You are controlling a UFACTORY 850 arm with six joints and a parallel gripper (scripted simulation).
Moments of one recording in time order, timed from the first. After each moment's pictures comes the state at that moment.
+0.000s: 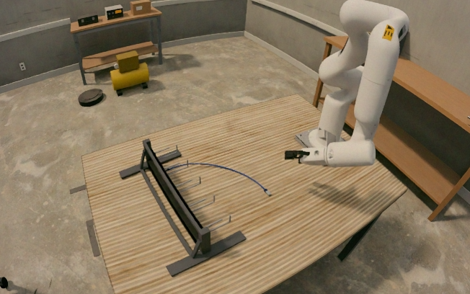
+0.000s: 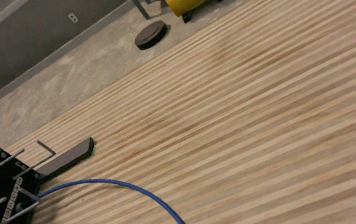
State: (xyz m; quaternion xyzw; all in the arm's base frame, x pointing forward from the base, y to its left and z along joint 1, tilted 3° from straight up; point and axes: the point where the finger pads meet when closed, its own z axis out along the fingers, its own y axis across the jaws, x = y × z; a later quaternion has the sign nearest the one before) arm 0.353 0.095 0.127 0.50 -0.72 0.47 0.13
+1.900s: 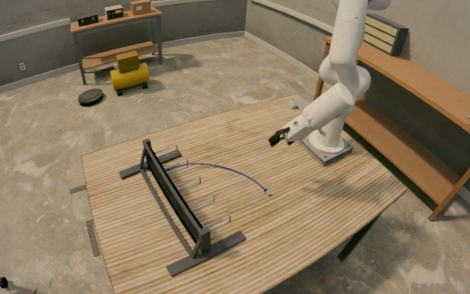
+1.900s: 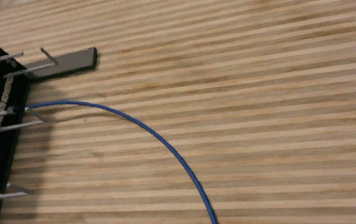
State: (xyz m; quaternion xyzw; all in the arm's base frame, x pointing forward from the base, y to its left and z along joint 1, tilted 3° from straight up) arm 0.395 0.051 0.188 0.64 -0.70 0.29 0.08
